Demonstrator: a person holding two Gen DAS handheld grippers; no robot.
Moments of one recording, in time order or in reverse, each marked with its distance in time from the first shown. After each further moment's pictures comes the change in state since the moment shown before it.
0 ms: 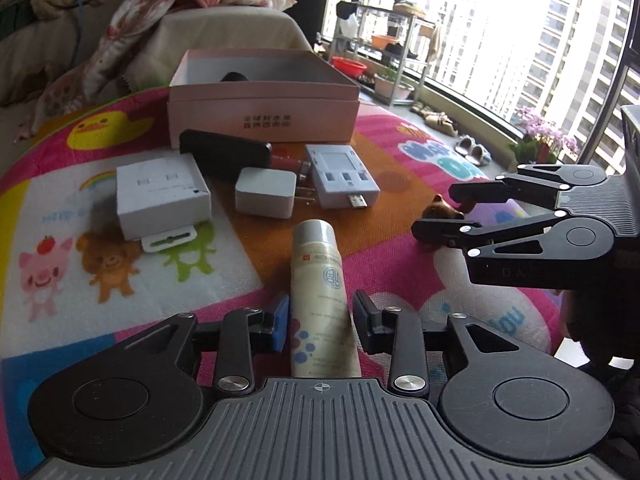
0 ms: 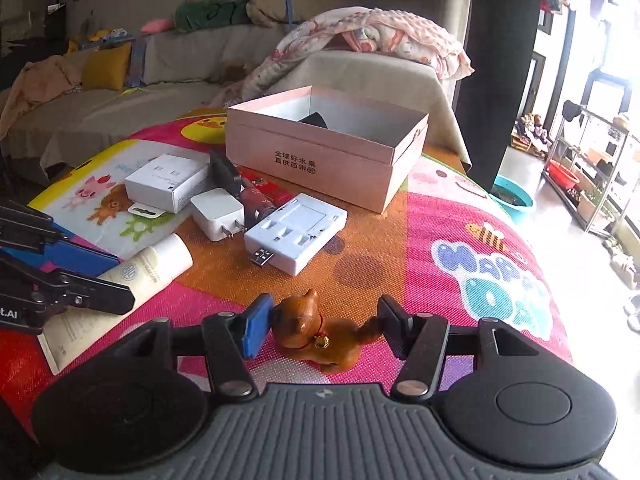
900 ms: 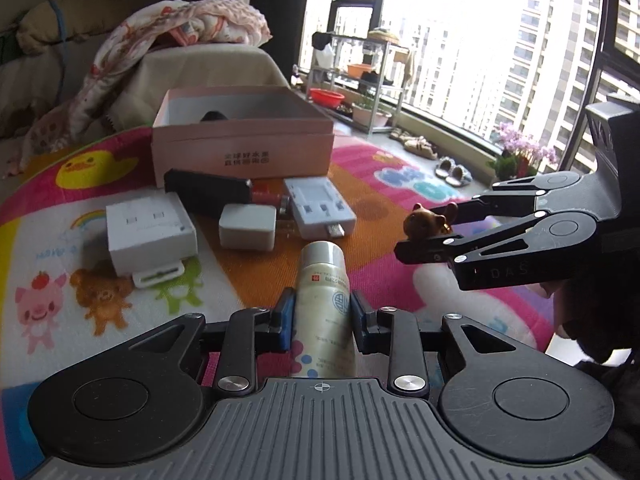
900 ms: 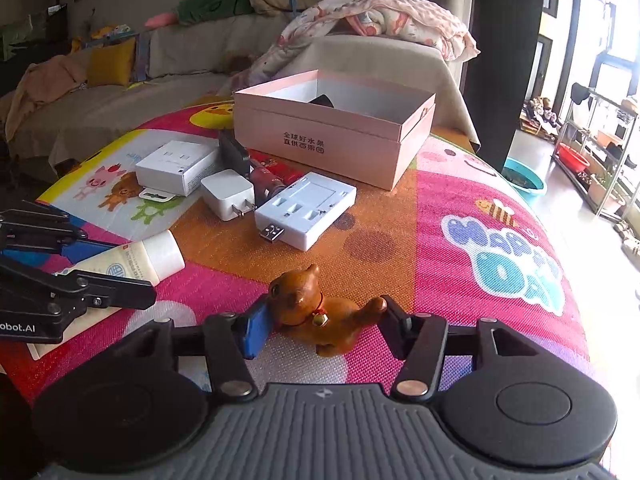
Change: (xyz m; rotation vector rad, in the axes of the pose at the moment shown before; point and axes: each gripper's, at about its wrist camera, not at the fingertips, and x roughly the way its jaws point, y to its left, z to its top) left arm -0.019 0.003 0.006 0.043 -0.118 -0.075; right arm -0.007 -0.008 0.005 0.059 0.024 0.054
